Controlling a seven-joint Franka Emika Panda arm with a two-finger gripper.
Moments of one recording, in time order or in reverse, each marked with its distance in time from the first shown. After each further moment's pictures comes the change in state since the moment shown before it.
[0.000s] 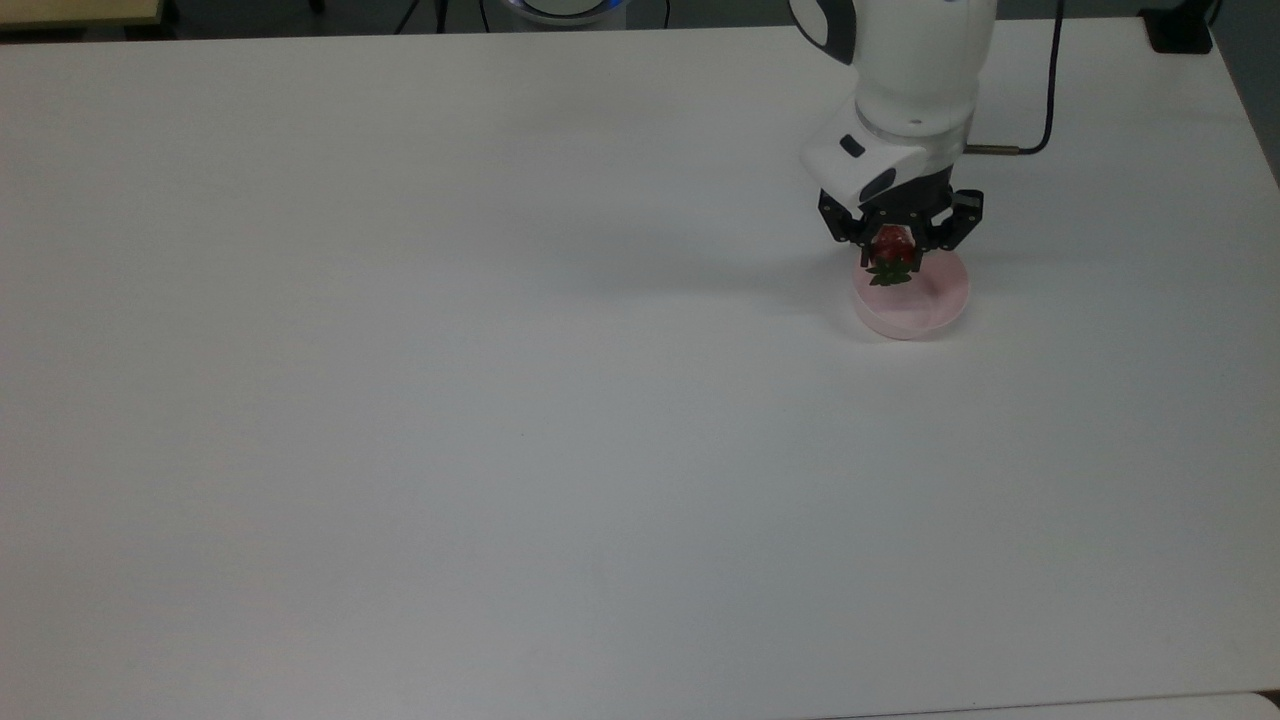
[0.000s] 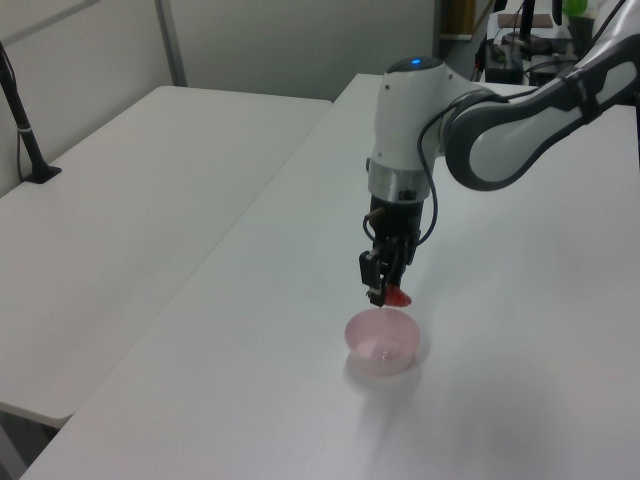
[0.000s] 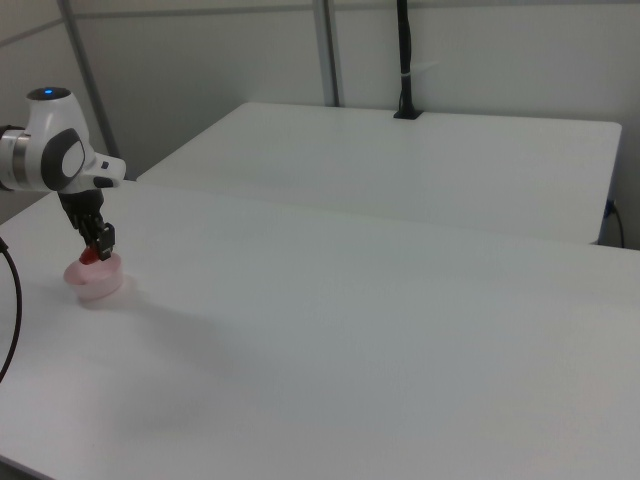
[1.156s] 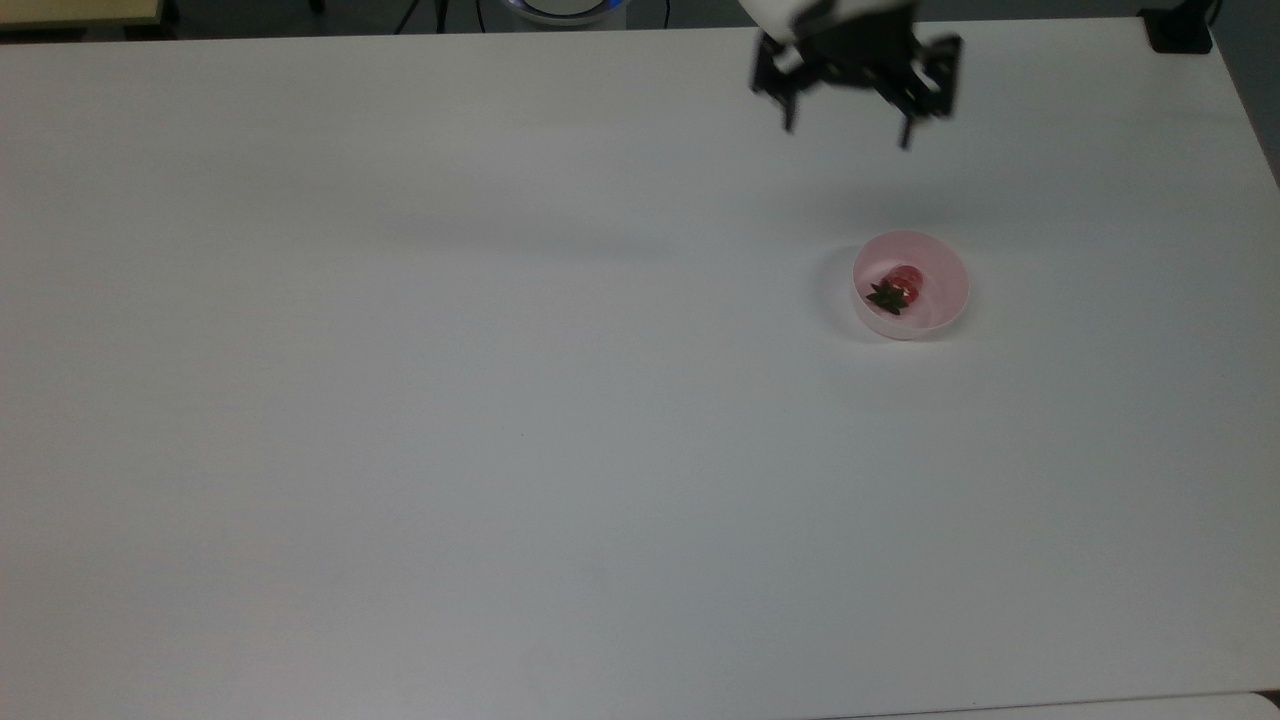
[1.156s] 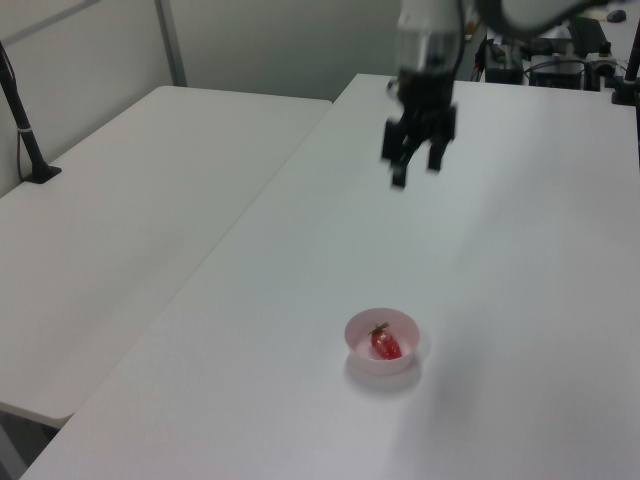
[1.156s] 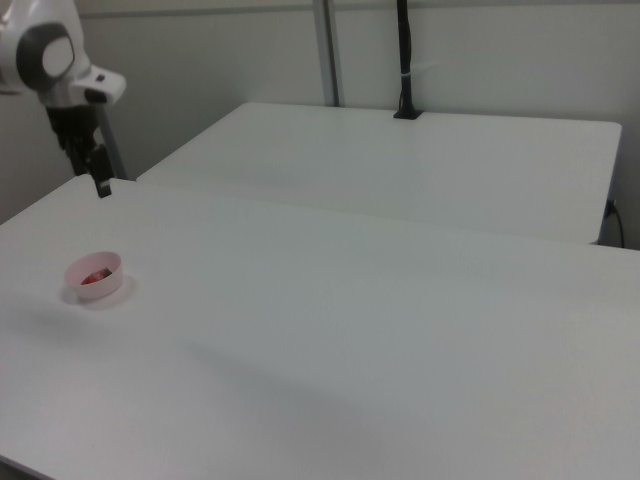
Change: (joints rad) arm -0.115 -0.238 -0.014 0.116 -0.003 -0.411 0.031
